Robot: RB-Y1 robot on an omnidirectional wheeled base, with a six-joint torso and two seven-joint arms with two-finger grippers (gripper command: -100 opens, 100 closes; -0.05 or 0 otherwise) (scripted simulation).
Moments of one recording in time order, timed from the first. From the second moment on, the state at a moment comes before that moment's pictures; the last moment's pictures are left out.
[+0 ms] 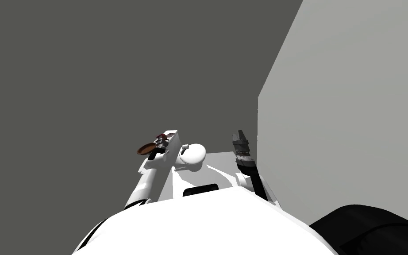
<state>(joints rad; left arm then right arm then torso) -0.28 0.18 0.32 -1.26 0.06 0.01 0.41 0.54 -0.02 -0.03 -2.27 0.09 -0.50 0.00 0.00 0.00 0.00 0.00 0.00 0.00</state>
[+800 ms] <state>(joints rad) -0.40 0.21 0.36 -1.06 0.07 0.08 0.43 0.54 -0.02 -0.03 -2.27 0.09 -0.50 0.00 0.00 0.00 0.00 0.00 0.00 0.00</state>
